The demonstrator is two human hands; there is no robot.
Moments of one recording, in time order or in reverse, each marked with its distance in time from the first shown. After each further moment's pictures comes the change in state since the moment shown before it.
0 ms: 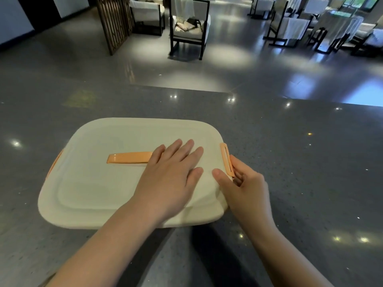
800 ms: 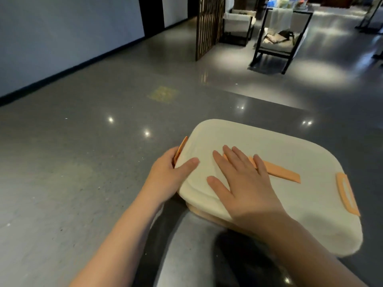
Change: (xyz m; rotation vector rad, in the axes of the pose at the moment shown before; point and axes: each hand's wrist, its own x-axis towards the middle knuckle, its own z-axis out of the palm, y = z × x) left_hand -0.101 -0.136 -0.046 -0.879 0.390 -0.755; right_hand -0.016 -0.097 0.130 -0.817 -0.585 -0.640
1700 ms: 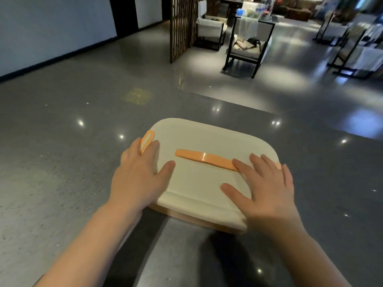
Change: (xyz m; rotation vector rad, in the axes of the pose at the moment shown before) left_hand -0.016 0.015 0.039 0.697 0.160 0.229; right_hand -0.072 0.094 -0.016 0.015 0.176 0.281
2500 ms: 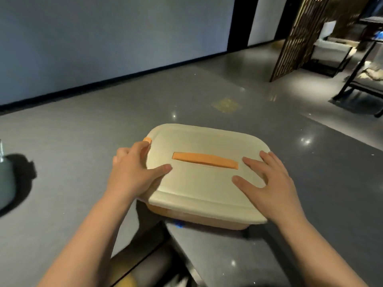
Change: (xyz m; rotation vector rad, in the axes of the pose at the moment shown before) left_hand -0.113 -0.152 -0.108 -0.143 0.294 -0.544; right_hand 0.015 -0.138 0.045 0.499 -0.067 -0.400
